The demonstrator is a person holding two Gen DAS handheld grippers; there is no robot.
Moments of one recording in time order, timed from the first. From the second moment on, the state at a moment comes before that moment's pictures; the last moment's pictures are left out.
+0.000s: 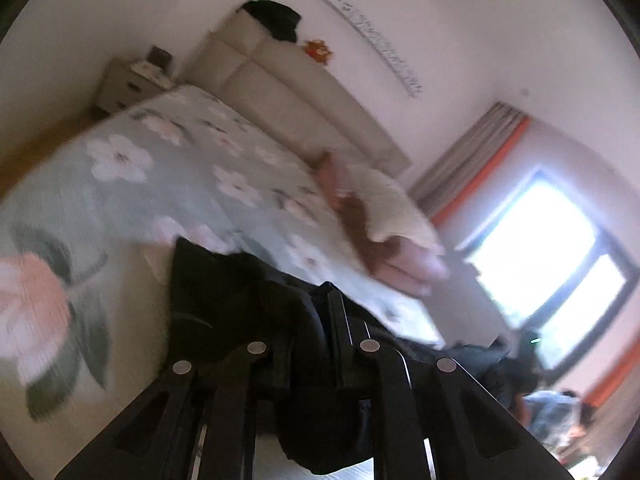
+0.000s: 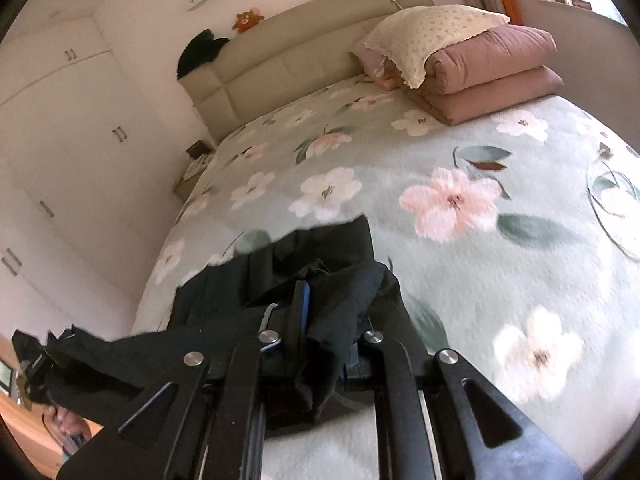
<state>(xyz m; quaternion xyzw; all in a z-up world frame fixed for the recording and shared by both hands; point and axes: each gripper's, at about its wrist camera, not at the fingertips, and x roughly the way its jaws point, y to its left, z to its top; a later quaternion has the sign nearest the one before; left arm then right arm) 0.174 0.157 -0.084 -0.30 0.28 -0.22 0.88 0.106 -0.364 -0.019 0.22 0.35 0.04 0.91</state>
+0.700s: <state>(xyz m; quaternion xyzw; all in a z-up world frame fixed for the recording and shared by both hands) 0.323 0.115 -0.248 -0.19 0.43 -0.12 0.87 0.254 -0.328 -0.187 0.15 0.47 -0.03 0.87</state>
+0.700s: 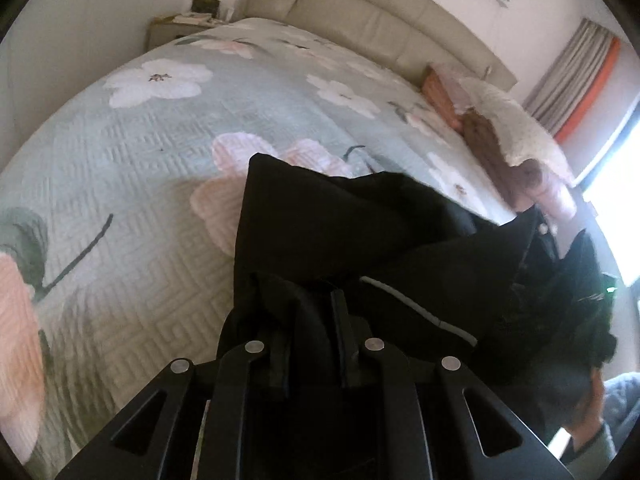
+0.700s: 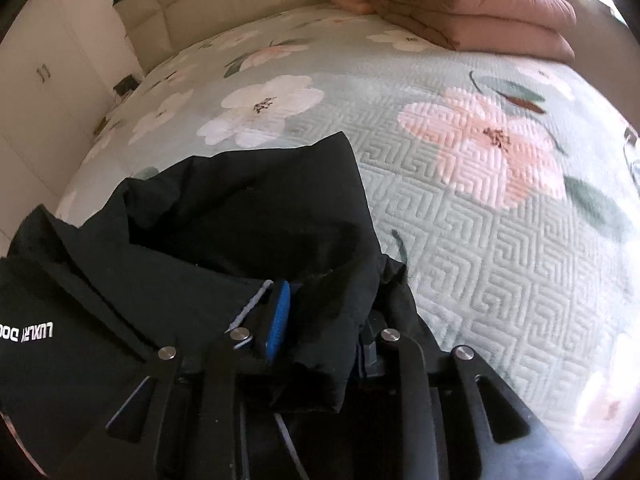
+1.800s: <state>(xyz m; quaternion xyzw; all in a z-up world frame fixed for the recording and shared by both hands) 0.296 0.155 -0.193 -0.19 0.42 -0.15 0.88 0.226 -0.344 -0.117 0.06 0.40 0.07 0.91</state>
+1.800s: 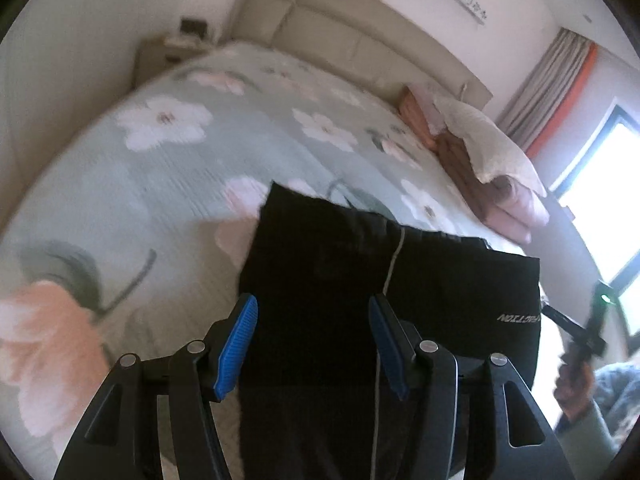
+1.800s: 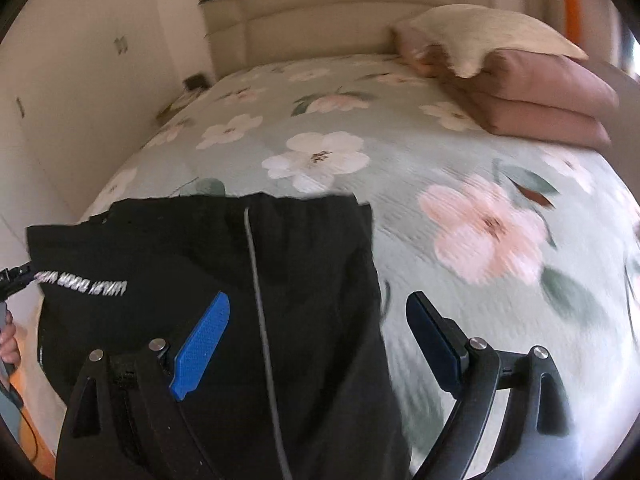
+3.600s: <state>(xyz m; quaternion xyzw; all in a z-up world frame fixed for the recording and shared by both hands) 0.378 0.147 -0.226 -0.31 0.53 -0.20 0.77 0.340 -0.360 -0.192 0.16 0.55 0.19 0.80</state>
